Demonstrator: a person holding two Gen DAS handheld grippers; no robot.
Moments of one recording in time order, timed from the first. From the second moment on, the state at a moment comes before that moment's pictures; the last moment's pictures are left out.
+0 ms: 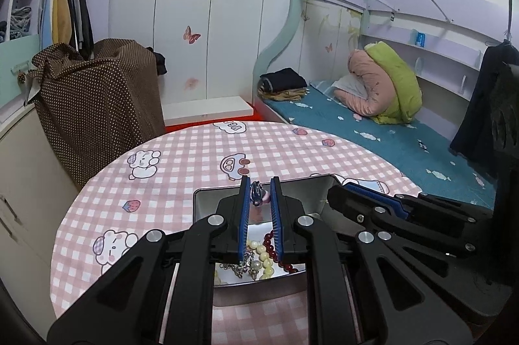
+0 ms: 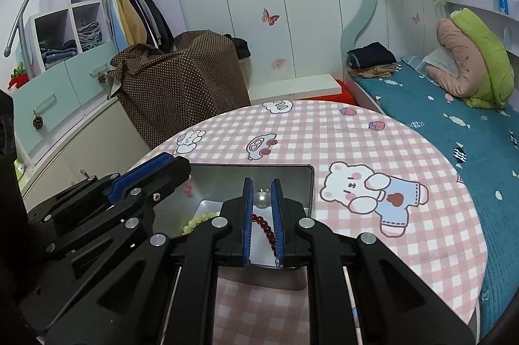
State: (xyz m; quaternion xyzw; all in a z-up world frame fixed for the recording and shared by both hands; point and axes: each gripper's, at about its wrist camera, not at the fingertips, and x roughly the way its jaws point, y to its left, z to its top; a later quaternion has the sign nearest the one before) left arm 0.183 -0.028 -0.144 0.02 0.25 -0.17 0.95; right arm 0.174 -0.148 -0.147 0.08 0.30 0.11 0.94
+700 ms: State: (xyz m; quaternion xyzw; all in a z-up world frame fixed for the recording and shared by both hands) left arm 0.182 -0.008 -0.143 0.01 0.25 -0.14 0.96; right arm 0.166 -0.171 -0.141 0.09 0.28 0.07 0.95
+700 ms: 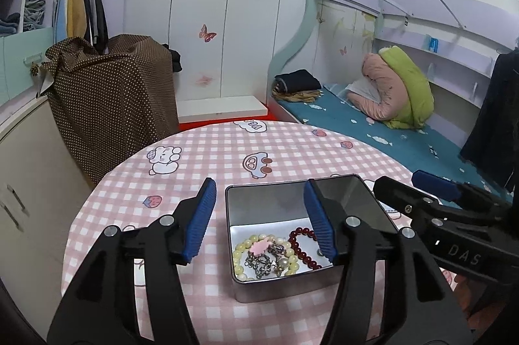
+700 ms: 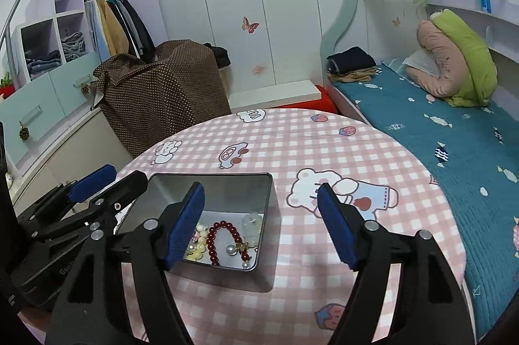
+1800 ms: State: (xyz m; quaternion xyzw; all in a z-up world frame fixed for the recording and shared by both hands) left arm 0.113 -0.002 -0.157 0.04 0.26 -0.15 0.95; right arm 0.102 -0.201 -0.147 0.09 0.29 0.01 0.95
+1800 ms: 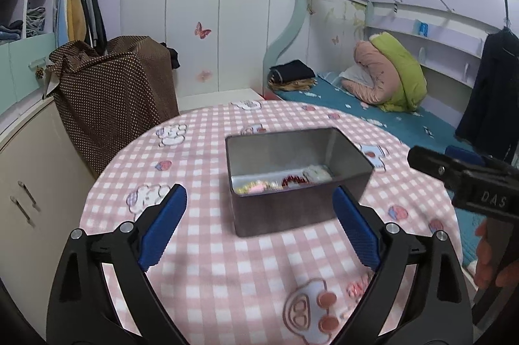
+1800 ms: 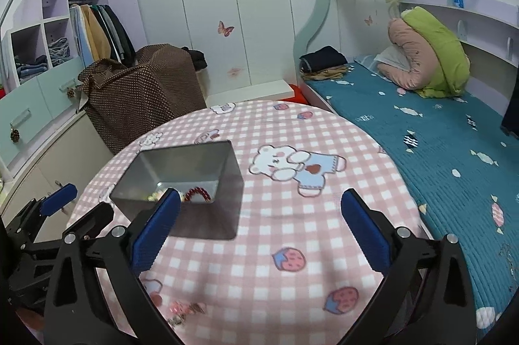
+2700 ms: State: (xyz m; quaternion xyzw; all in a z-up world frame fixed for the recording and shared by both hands) left arm 0.055 -0.038 -0.220 0.12 0.34 -0.24 0.90; right arm 0.028 -0.208 -0.194 0.10 0.23 -0.01 0.97
